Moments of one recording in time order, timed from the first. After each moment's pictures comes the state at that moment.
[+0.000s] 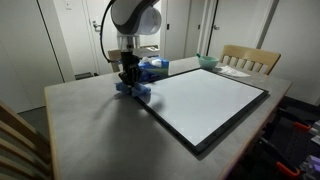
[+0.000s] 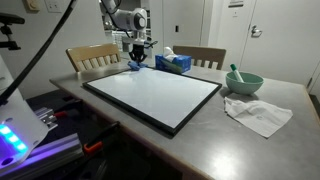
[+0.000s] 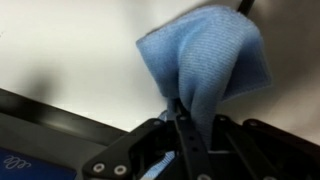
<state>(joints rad) 0.26 0.97 0.14 -1.27 -0.03 2.11 -0.04</state>
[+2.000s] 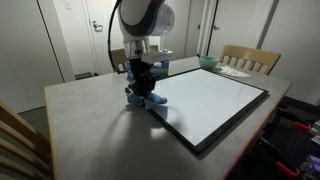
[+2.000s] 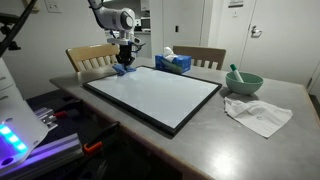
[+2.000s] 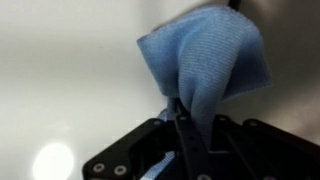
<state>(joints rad) 0.29 0.75 0.15 -1.67 -0.03 2.18 0.13</state>
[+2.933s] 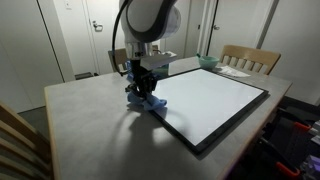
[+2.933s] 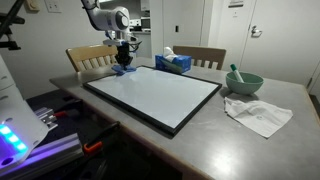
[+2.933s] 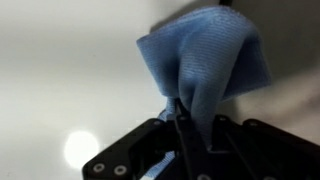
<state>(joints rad) 0.35 0.68 0.11 -1.79 -0.07 2.34 0.30</state>
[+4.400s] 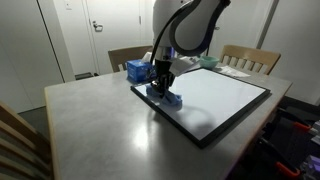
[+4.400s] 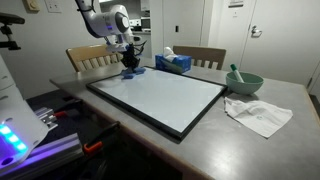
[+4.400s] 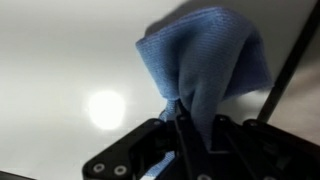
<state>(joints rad) 0.38 0.53 -0.04 -2.13 -0.23 2.72 0.35</state>
